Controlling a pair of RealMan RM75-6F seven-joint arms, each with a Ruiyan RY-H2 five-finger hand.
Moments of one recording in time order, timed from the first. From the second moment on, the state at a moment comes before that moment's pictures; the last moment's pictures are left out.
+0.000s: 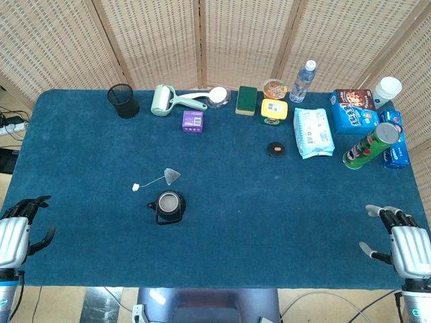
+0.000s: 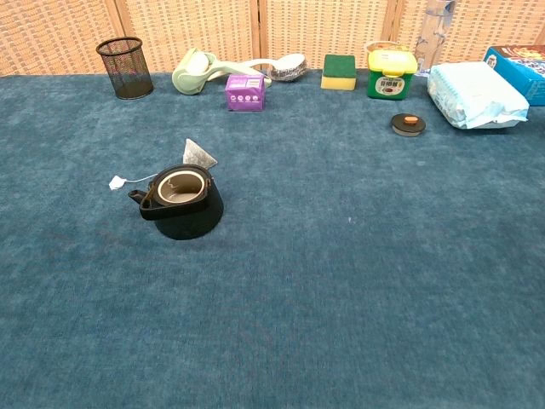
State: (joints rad) left arm -0.07 -1.14 -0.05 -1.82 1.44 1.52 0.18; right arm 0.04 -1.11 0.07 -1.67 -1.53 1.55 -0.02
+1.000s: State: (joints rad) left arm -0.14 -1.04 -0.09 -1.83 1.39 1.41 0.31; right arm 0.01 -1.10 0.06 -1.65 -1.55 1.60 0.02
